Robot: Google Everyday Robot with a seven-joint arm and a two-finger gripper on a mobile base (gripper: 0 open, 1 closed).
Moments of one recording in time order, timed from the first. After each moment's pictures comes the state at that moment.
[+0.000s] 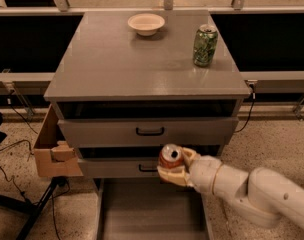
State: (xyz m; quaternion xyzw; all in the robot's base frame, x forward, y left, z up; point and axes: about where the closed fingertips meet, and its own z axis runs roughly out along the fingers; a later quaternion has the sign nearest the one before) arm 0.487 -0.070 0.683 -0.39 0.69 0.24 0.56
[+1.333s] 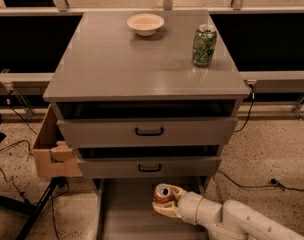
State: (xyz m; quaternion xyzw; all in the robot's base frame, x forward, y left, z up) arm 0.472 -0.057 0.457 -0.39 0.72 0.29 0.50
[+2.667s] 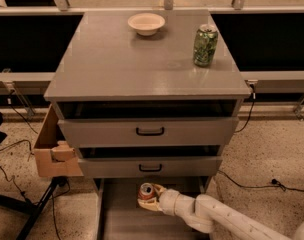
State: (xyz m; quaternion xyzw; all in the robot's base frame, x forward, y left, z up) arm 0.537 0.003 0.336 -0.40 0.69 0.31 0.51
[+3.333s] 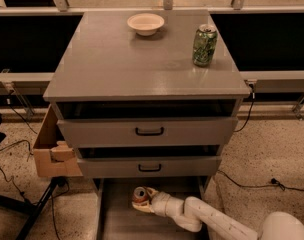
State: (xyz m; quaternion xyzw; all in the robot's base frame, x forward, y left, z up) arm 0.562 0.031 0.254 -0.43 0.67 0.30 0.53
